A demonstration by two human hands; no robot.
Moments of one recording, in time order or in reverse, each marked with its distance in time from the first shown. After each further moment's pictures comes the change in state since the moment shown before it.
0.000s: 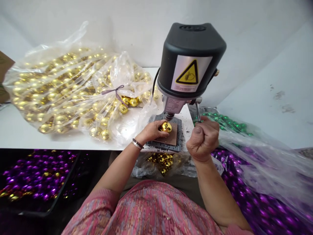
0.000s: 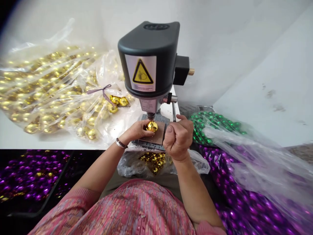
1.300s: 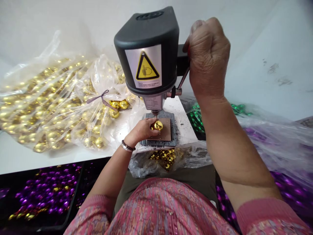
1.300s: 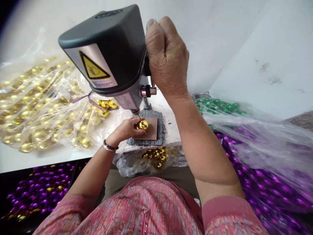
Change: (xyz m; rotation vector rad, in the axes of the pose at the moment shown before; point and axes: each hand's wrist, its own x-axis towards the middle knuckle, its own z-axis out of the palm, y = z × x) left_hand -0.002 0.024 -0.017 0.385 -0.030 0.017; right_hand 0.157 0.025 0.034 0.279 -0.046 0.615
